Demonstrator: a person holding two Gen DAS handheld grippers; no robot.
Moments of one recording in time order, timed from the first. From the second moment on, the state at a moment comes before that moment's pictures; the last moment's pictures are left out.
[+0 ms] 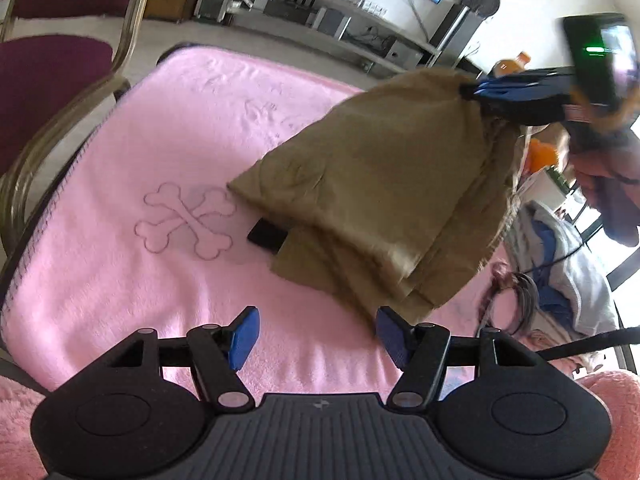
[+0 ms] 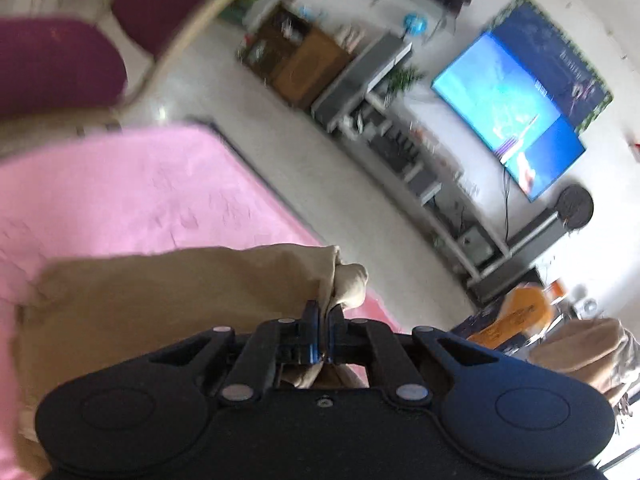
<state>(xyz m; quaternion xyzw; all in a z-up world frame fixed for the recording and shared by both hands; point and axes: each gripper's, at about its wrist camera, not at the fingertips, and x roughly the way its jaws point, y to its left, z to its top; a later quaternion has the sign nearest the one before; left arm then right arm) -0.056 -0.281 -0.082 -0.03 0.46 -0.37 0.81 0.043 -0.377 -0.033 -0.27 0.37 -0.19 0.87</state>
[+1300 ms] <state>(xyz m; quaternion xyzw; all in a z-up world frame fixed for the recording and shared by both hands) 0.107 -0.352 -0.087 0.01 0.48 -0.34 0.81 -0.137 -0.475 -0.205 0.65 0.22 -0.11 0.71</state>
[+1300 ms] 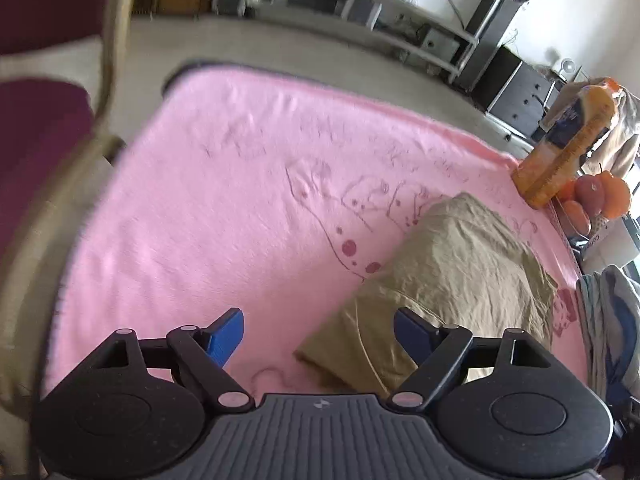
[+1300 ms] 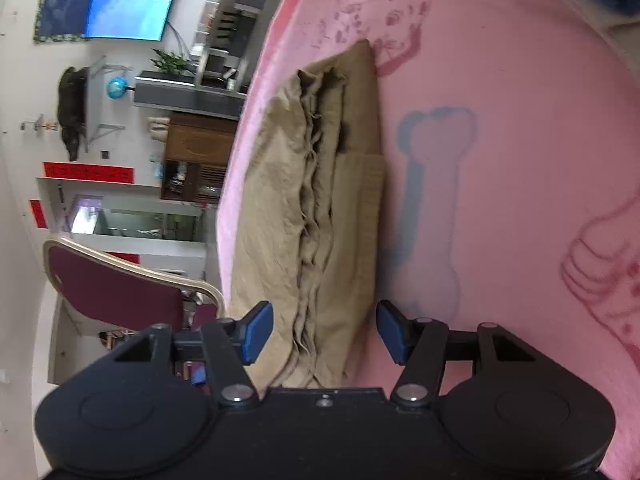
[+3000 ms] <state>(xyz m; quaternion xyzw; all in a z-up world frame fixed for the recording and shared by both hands) -0.101 -0.427 -0.072 0.14 0.40 -0.46 0.78 -0.161 -0.505 -0.153 0.44 0.35 -0.23 0.80</state>
